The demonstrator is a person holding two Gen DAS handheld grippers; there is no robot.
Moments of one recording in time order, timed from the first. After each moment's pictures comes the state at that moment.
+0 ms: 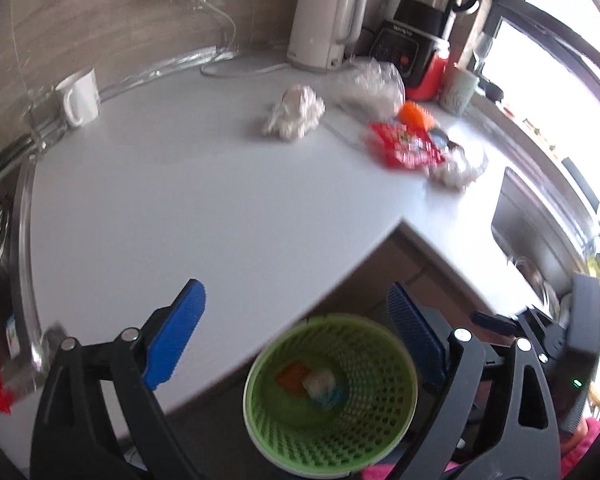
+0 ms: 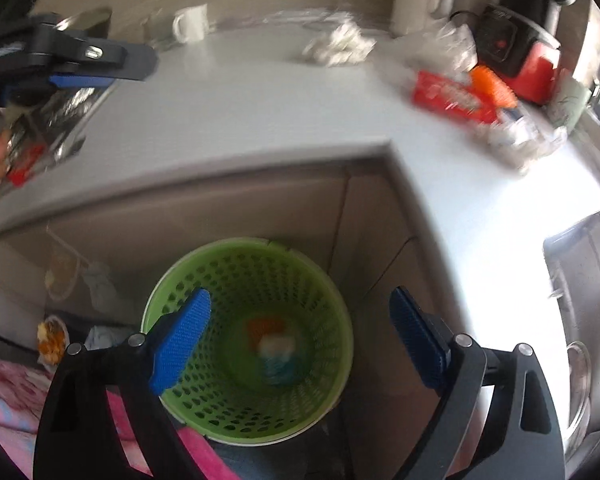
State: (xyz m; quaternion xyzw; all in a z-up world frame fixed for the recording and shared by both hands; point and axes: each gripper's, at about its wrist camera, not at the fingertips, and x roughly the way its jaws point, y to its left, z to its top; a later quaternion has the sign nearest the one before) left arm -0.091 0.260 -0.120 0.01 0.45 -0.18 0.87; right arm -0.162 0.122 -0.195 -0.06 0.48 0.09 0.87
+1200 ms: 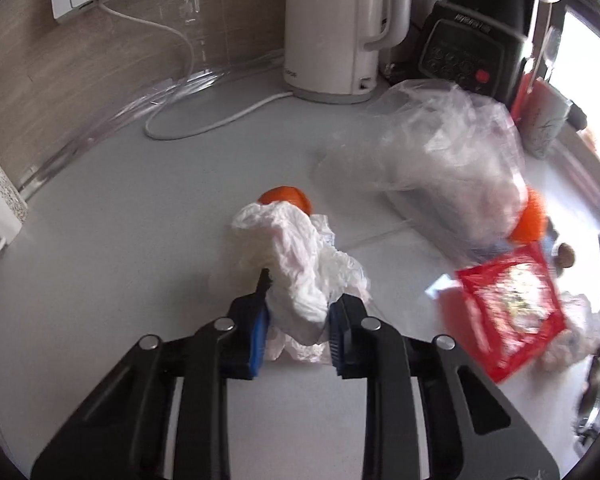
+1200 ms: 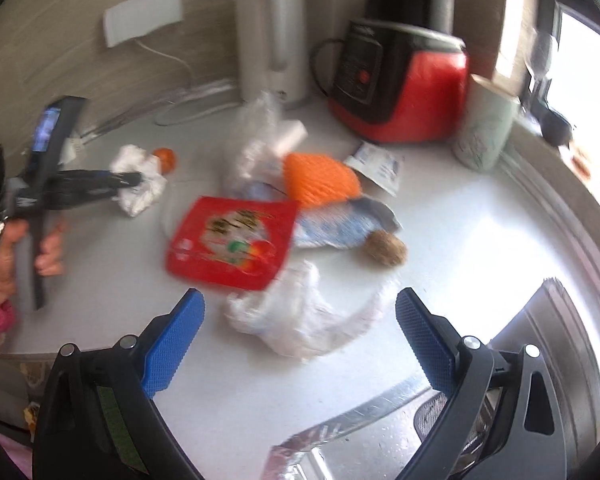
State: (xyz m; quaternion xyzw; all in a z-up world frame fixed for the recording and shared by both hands) left arm 0.148 0.132 -0.169 0.06 0.44 -0.14 0.89; right arm -0.001 -0.086 -0.147 0.01 0.43 0.00 0.90
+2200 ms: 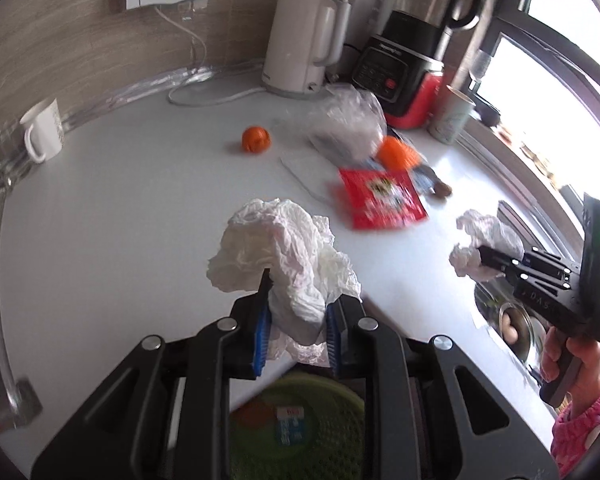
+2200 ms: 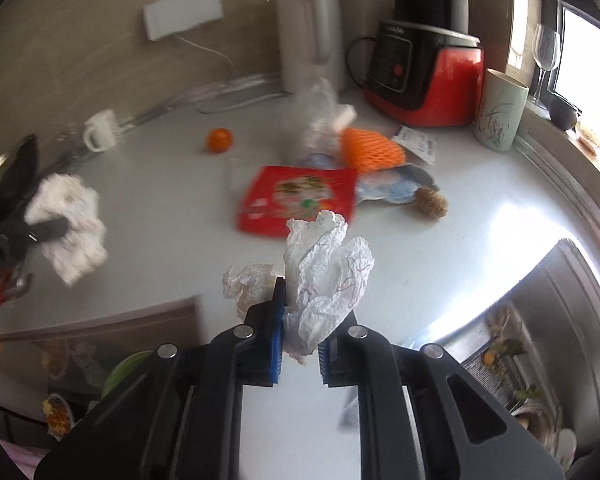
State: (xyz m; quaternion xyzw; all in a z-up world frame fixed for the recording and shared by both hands) left arm -0.051 0.197 -0.107 -0.01 0.44 -0.20 0.87; right arm -0.072 -0.027 -0.136 0.02 0.42 0.05 0.90
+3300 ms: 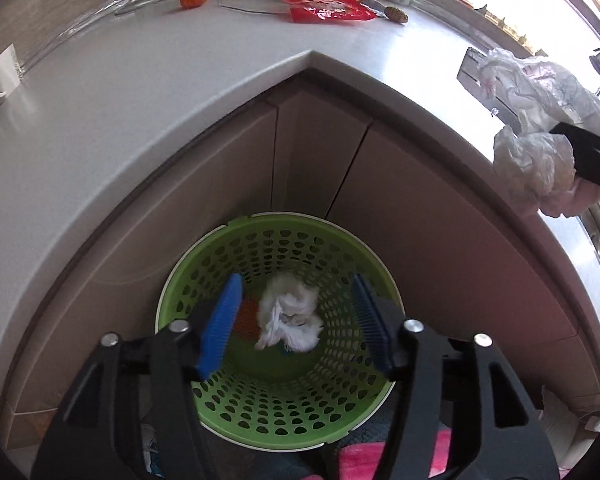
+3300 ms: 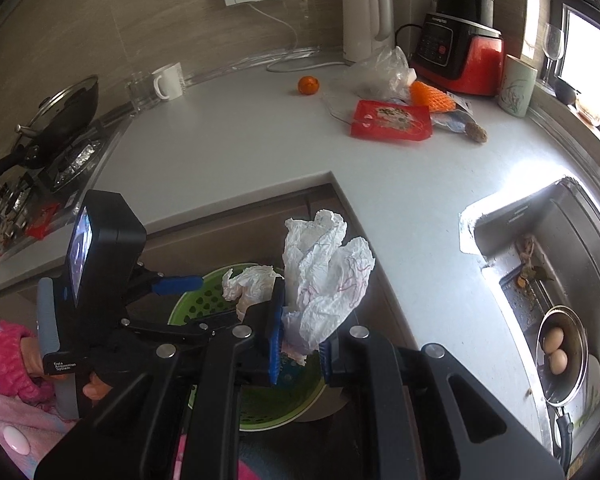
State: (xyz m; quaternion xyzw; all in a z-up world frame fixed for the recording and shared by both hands) left arm -0.164 0.185 -0.230 0.09 0.53 -0.25 0.81; right arm -0.206 0.073 -0.148 0.02 0.45 0.07 0.89
